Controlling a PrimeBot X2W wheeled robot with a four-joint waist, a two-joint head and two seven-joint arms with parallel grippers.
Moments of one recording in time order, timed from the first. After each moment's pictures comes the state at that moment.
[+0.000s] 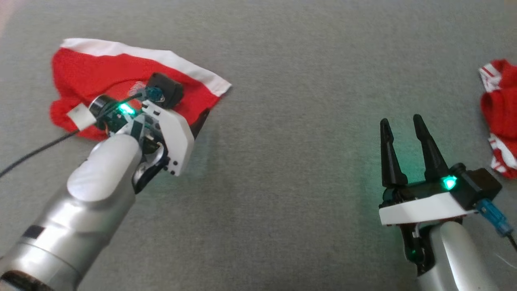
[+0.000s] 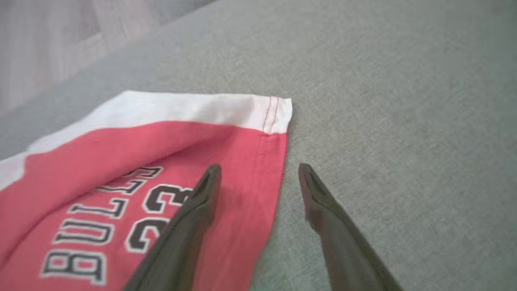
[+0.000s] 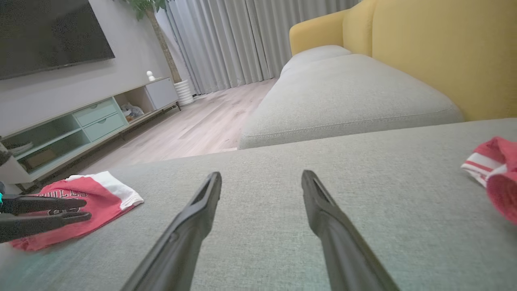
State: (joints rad) left arm -0.82 0.32 -0.82 0.62 -0.55 -0.13 0.34; right arm -0.14 -0.05 0.11 0.16 0.21 0.13 -0.25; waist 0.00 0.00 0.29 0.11
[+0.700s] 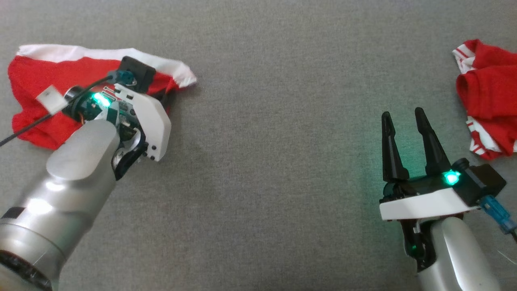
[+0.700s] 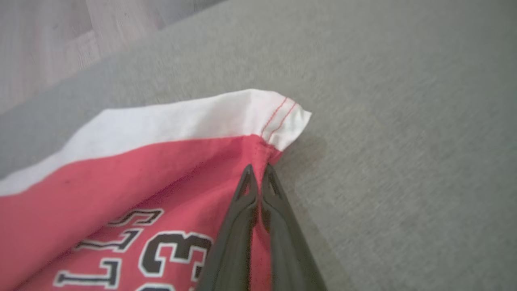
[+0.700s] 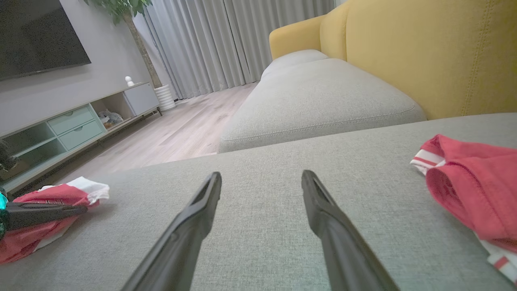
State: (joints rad) left arm -0.96 0.37 -0.99 0.78 -0.76 -0.13 0.31; right arm -0.16 -0.05 0.11 0.14 0.24 0.13 -0.25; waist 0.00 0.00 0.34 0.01
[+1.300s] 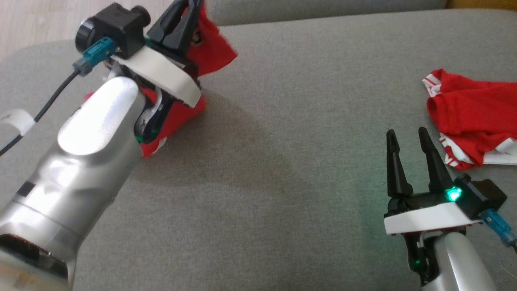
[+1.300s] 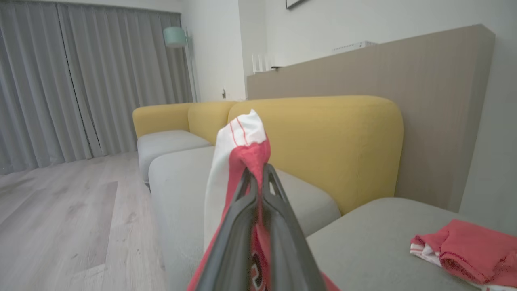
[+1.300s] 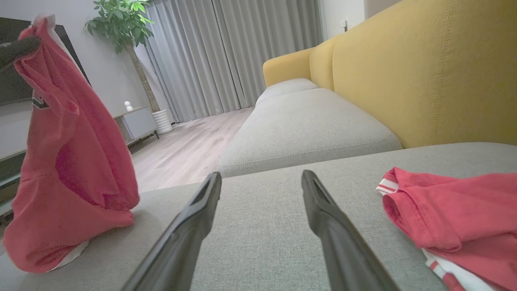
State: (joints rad) left arm -1.02 0.31 -0.87 0.56 -0.76 -0.07 -0.20; right arm -0.10 -0.05 0.09 0.16 0.25 0.13 -0.25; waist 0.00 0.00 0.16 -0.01
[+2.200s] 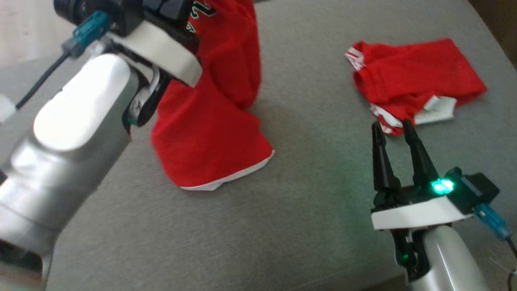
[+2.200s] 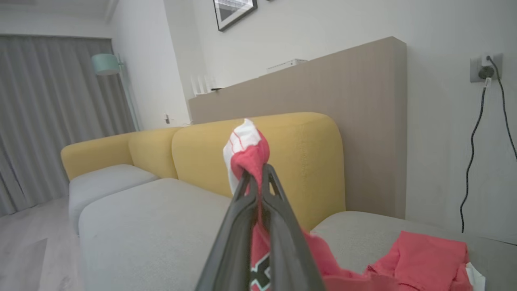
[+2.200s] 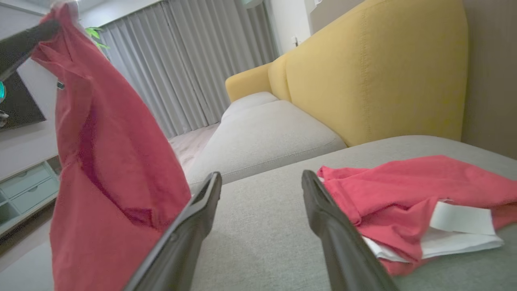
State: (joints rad) left arm -1.07 0.40 -0.87 0.30 -0.70 0.07 -0.09; right arm -0.11 -0.05 0.16 0.13 0.34 0.13 -0.25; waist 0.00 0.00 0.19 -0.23
